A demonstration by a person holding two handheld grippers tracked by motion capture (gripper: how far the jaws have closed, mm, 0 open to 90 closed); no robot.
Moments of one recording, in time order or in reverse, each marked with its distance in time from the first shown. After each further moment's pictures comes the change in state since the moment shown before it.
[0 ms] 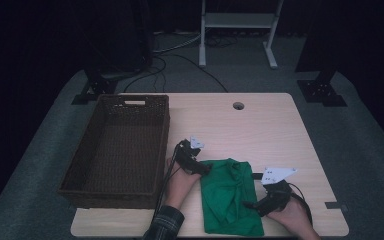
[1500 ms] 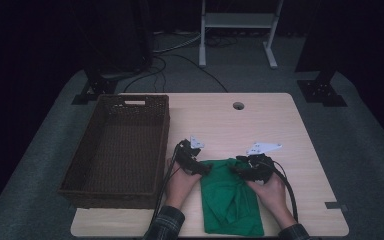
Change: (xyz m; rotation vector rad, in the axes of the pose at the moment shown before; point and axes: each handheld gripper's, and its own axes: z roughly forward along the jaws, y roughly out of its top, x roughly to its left) left arm 0.000 0.000 0.000 0.000 -0.001 0.000; right arm -0.036 0.047 0.035 -0.021 -0.150 0.207
